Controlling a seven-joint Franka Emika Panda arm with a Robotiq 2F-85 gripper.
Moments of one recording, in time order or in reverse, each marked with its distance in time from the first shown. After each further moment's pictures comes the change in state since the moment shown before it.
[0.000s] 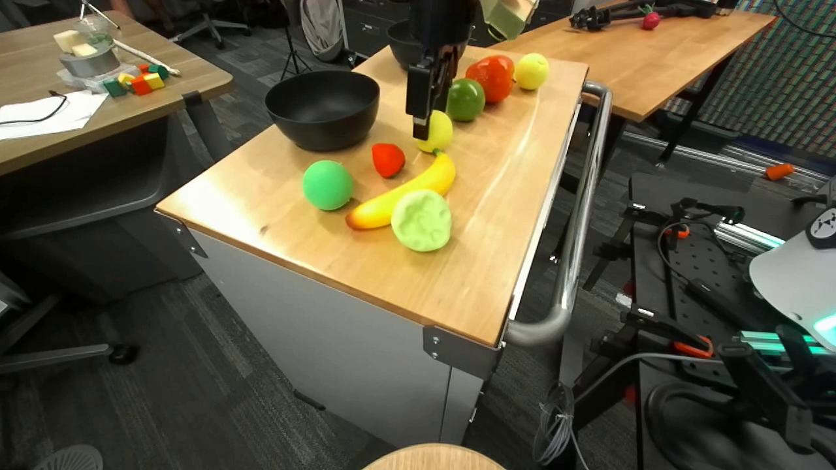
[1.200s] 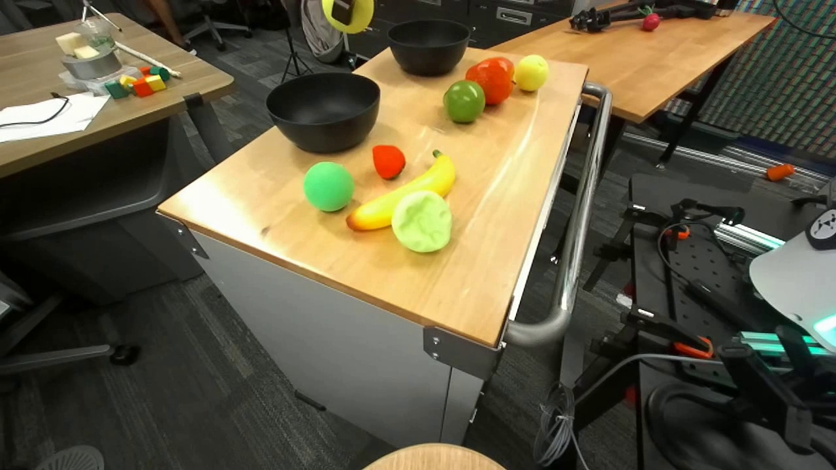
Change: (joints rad) arm 0.030 -0.107 0.045 0.108 -0.618 0.163 0.401
